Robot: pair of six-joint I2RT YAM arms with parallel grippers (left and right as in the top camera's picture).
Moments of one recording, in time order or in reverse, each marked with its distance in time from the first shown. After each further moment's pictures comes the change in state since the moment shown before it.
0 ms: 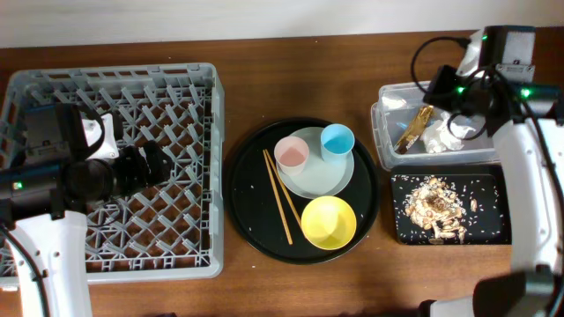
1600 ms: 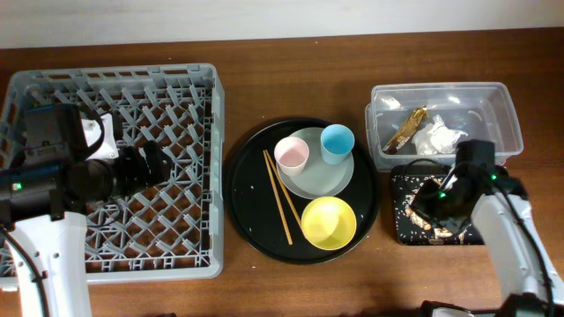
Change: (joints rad) left arm -0.001 -0.002 0.004 -0.003 0.000 0.000; right arm -0.087 -0.285 -0.770 -0.013 -0.018 0.130
